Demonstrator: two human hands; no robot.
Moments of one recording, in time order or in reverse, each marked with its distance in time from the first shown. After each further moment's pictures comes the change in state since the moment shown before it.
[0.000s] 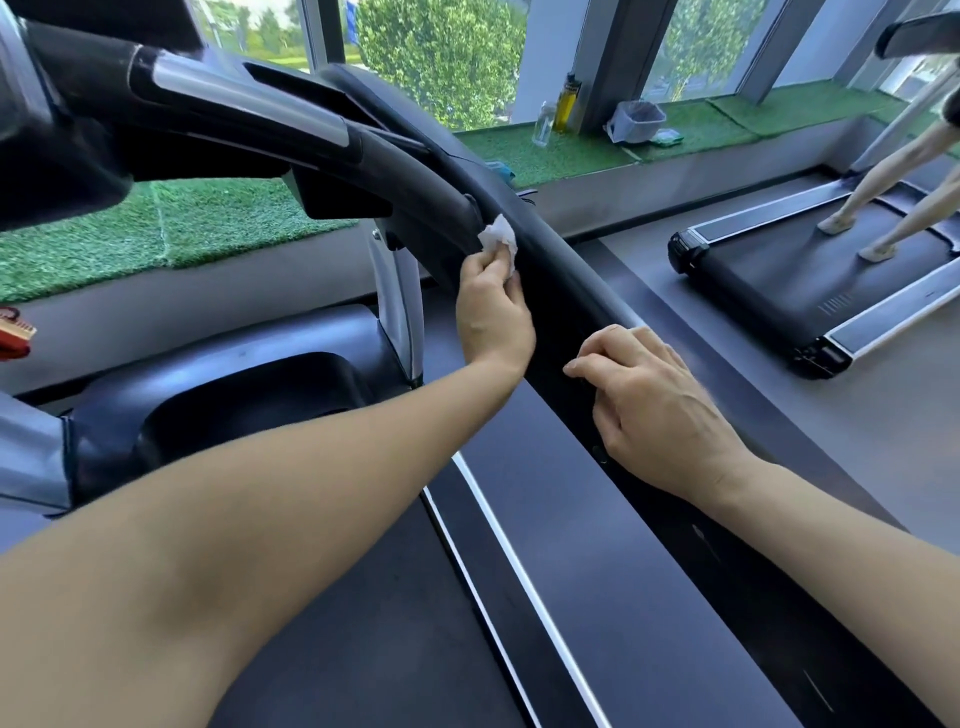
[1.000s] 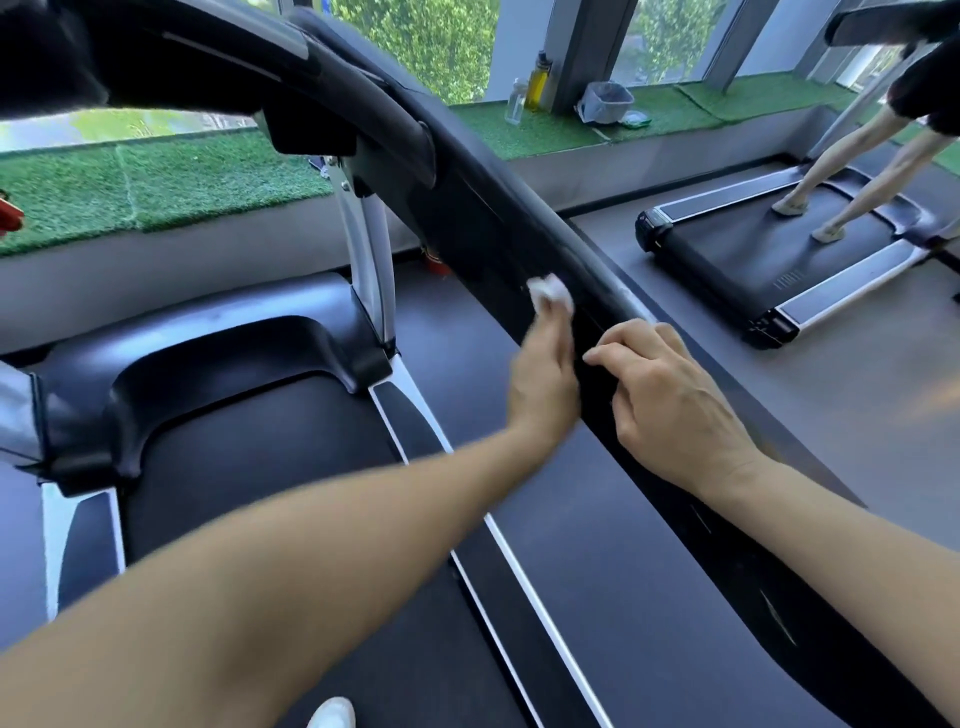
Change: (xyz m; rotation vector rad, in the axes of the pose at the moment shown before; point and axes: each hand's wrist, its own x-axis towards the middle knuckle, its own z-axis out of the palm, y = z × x) left_hand -0.178 0.018 0.029 -0.228 -0.248 0.006; right_hand -0.114 -0.011 -0.041 -0.023 -0.018 0.126
